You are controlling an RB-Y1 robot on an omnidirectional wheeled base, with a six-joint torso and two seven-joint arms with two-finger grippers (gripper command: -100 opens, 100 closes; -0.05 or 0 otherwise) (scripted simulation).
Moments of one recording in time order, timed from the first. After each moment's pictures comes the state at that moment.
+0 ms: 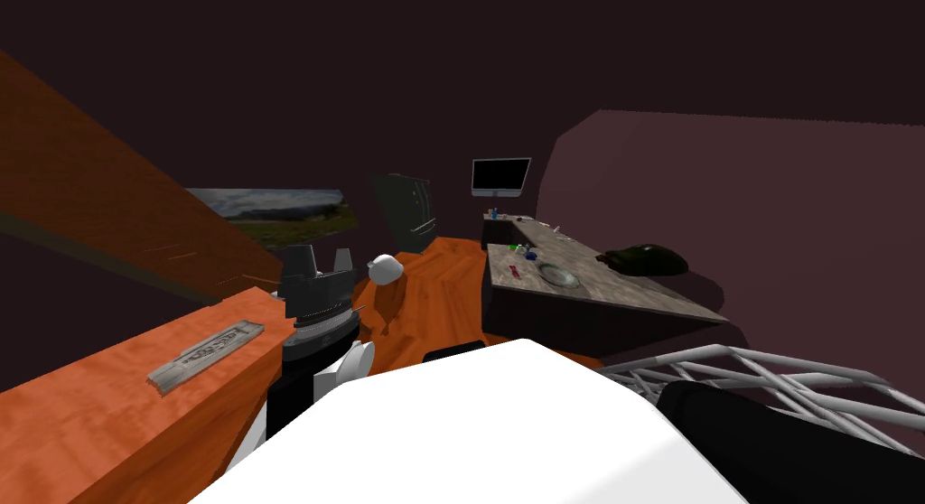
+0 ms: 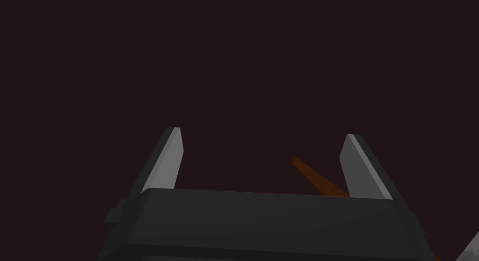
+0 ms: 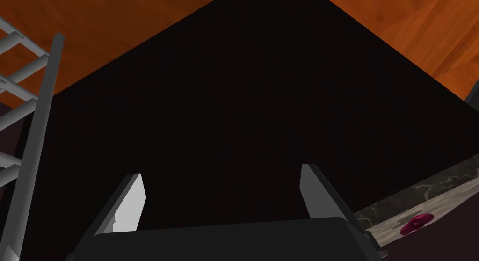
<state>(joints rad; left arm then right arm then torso) 0.49 0.01 0.01 -2.36 -0.03 -0.63 -0.14 1.30 -1.34 0.17 -1.58 -0.65 -0.36 0.35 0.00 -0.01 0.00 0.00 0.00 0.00</state>
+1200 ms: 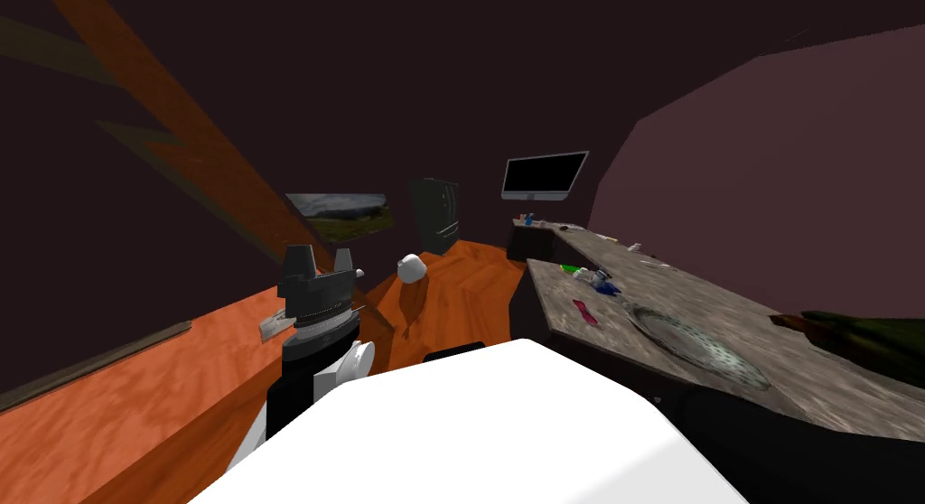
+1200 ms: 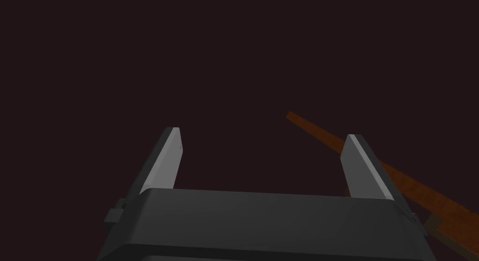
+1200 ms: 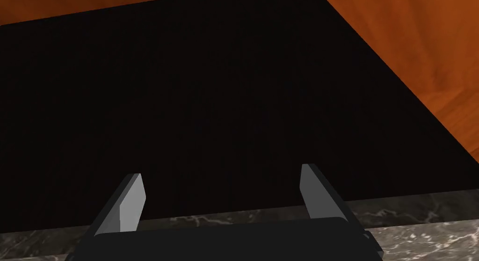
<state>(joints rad) 0.49 0.01 0.01 -2.36 -0.03 -0.63 -0.14 1.34 -1.67 0.33 -1.44 -0.85 -0.32 0.37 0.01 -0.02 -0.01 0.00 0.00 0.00</state>
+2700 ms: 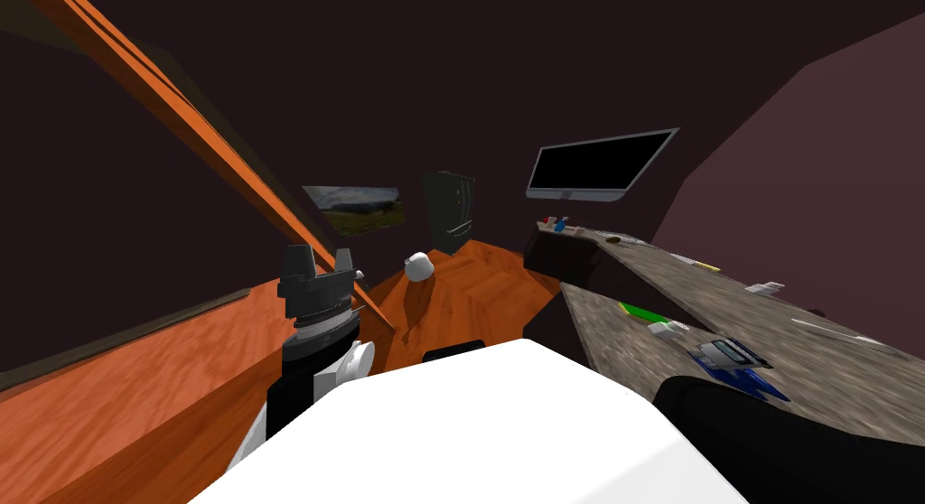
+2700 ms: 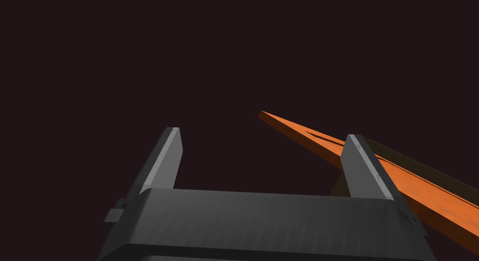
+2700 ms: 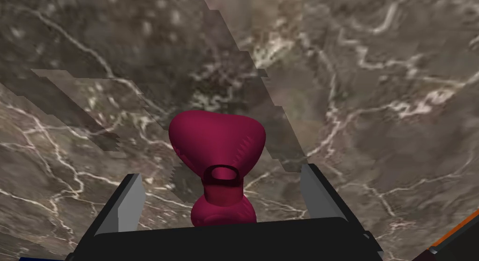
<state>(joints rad) 0.49 0.01 0.01 -2.36 -0.03 -0.63 -0.14 1.23 -1.63 0.40 -1.40 -0.82 -0.26 0.38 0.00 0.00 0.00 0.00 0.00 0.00</state>
